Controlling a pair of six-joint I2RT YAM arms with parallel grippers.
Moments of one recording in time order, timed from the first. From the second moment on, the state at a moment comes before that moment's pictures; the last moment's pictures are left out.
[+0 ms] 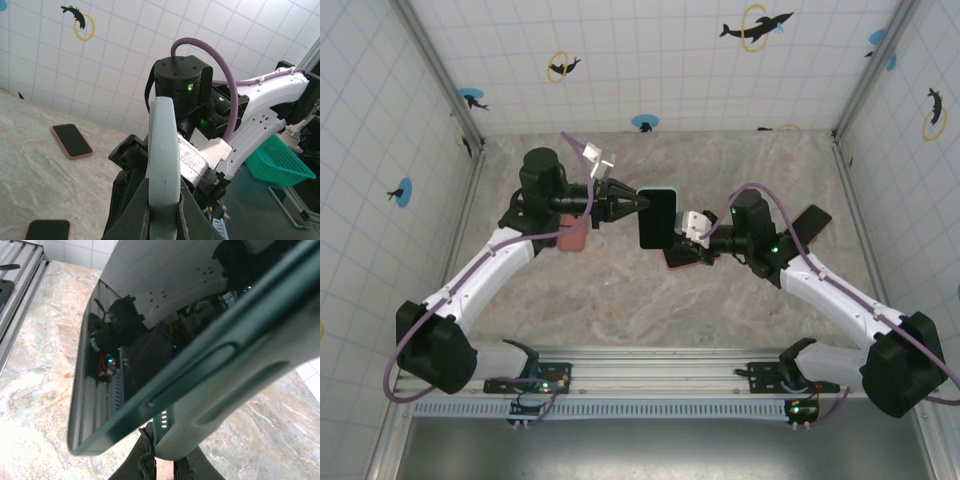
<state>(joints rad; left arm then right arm) -0.45 1.31 1.07 0.14 1.22 -0.27 0.60 1.18 0.80 -0.07 -0.64 -0.65</state>
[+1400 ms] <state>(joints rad) -0.53 1.23 0.85 0.43 0.63 -0.98 0.57 1.26 0.44 0.98 -0.68 0.84</state>
